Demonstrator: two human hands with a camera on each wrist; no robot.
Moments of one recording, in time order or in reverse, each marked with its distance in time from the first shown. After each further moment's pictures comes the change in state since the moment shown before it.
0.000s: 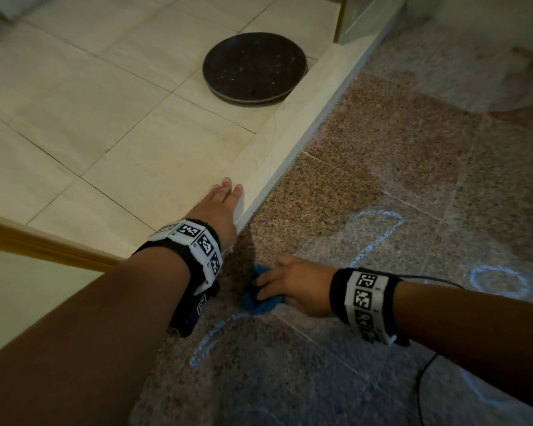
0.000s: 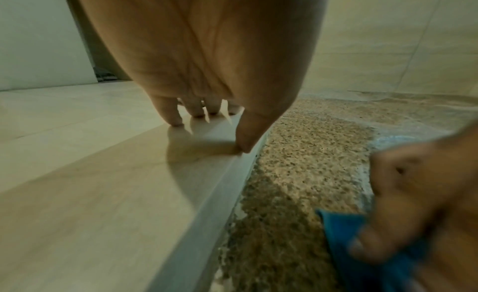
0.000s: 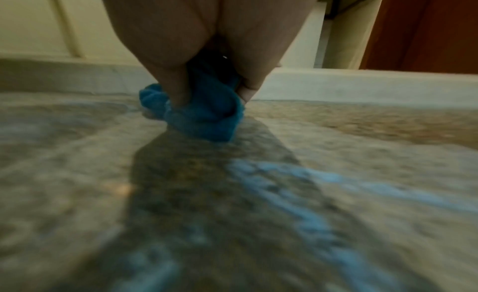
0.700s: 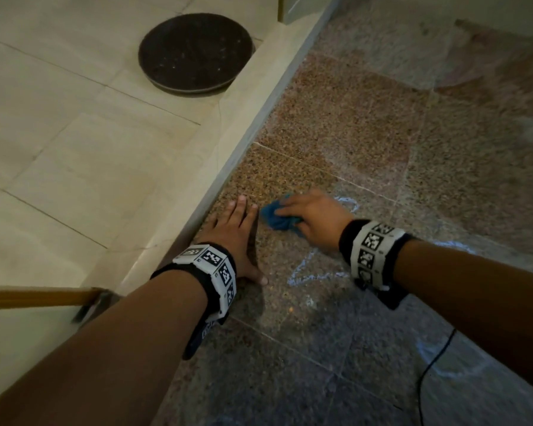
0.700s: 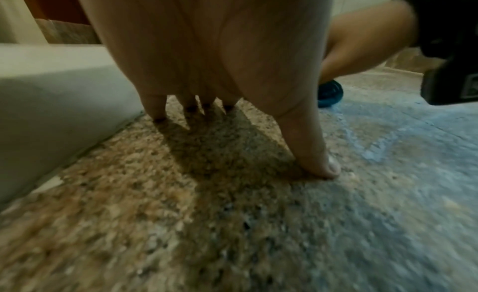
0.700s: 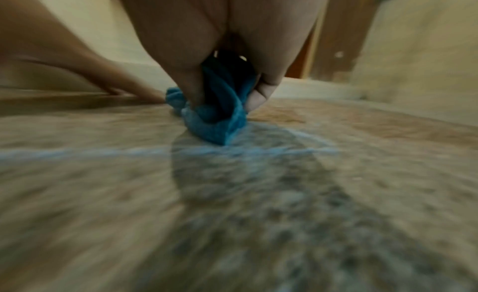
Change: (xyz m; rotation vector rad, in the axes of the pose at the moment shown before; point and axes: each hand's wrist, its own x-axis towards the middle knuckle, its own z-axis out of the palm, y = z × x) left_hand 0.029 0.079 0.051 0.227 -0.185 0.186; right_hand -0.061 0.082 -0.042 -0.002 0.273 0.561
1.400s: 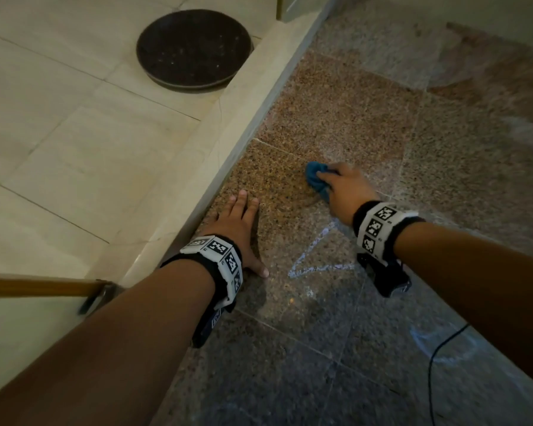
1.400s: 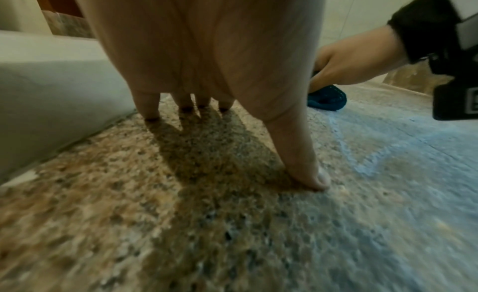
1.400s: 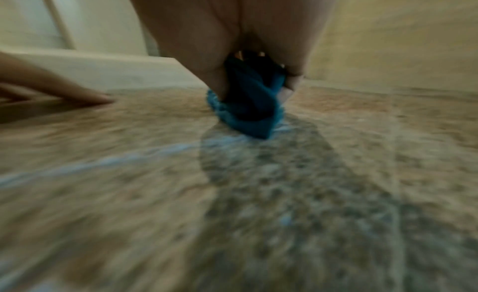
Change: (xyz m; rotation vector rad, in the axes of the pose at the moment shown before) left_hand -0.006 0.003 -0.007 -0.071 -0.022 -0.002; right_hand -0.001 0.036 -0.011 -0.052 0.088 0.449
